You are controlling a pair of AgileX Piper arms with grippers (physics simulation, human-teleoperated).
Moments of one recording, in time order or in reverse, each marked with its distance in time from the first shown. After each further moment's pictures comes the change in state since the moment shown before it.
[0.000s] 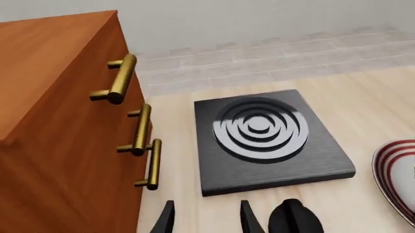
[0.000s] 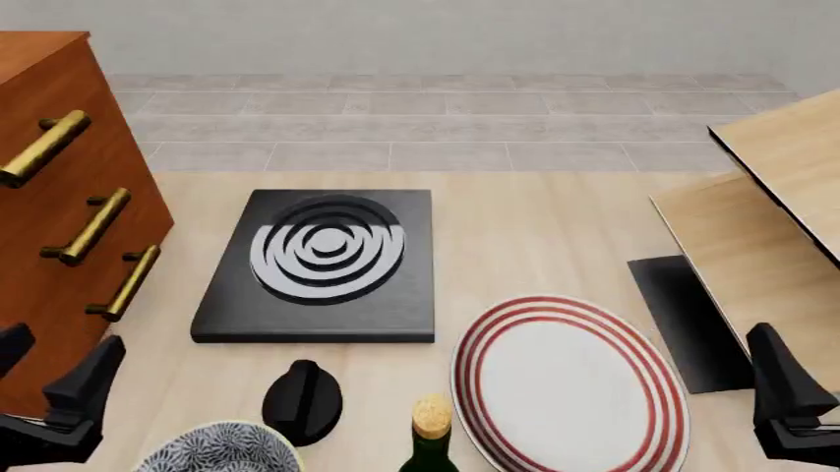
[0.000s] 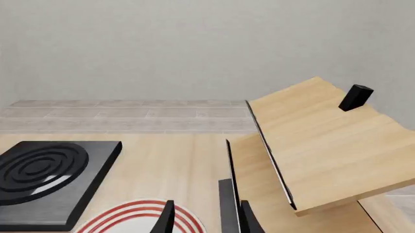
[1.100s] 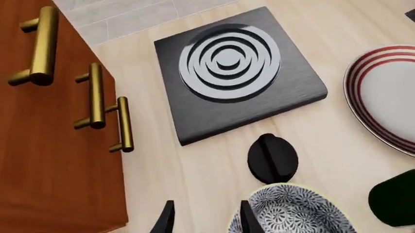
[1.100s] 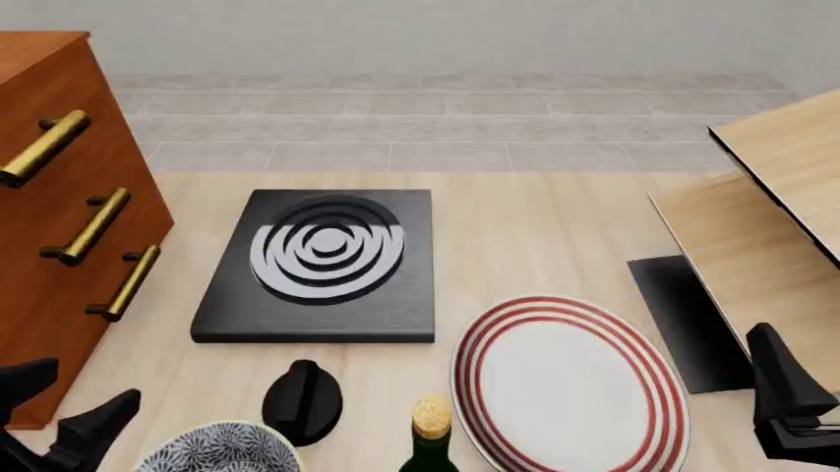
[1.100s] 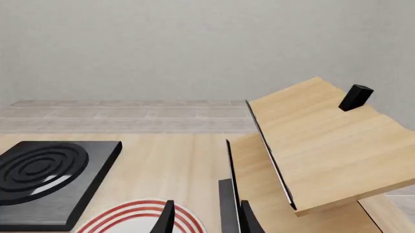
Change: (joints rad) left arm -0.128 0.094 -0.200 0.465 0.080; right arm 0.000 0.000 0.000 0.000 0.000
